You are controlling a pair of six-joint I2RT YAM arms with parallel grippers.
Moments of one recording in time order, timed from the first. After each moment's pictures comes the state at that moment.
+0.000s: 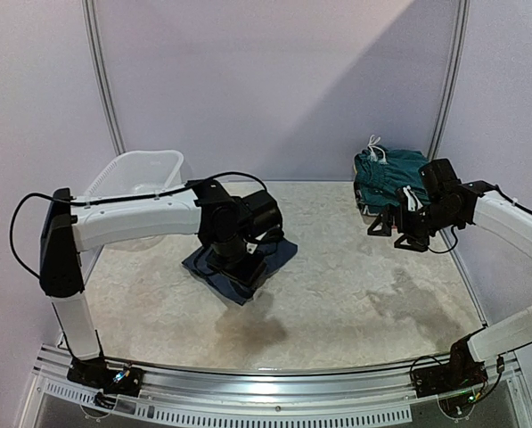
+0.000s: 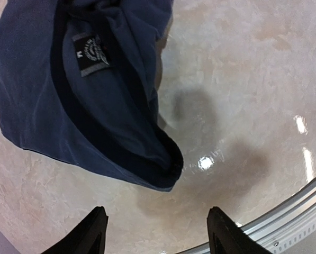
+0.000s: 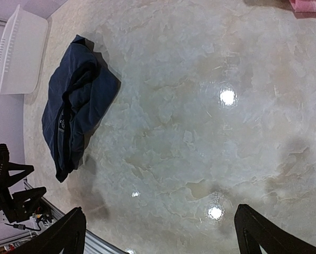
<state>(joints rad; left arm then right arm) -1.02 1.88 1.61 -1.12 -0.16 -0.49 0.28 1.32 1.07 -0.74 -0.38 0.48</state>
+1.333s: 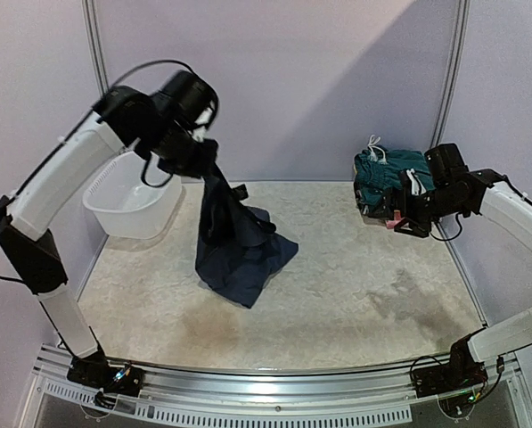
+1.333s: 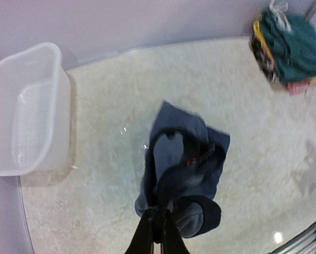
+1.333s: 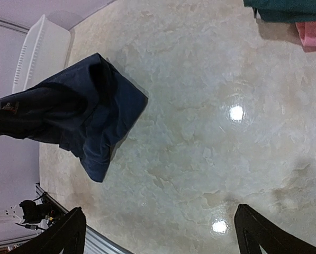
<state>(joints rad) -0.81 1.77 2.13 -1.30 -0.37 -0.43 0.28 1.30 1.16 -0.76 -0.40 0.49</state>
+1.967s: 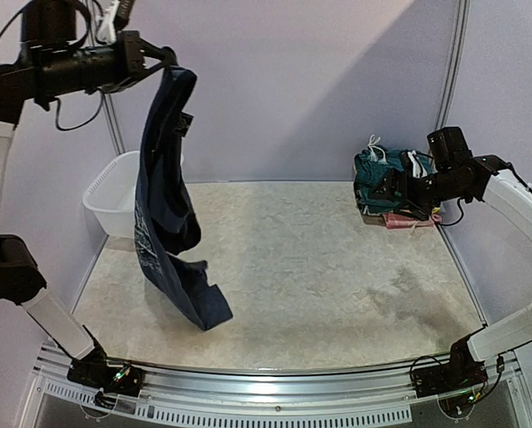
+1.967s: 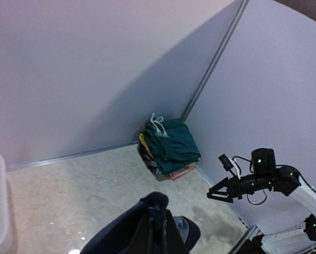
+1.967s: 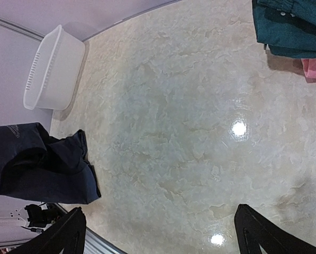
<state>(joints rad) -0.66 1.61 2.51 -1.09 0.01 -0.38 0.28 1.33 1.29 -0.78 -0.41 0.48</state>
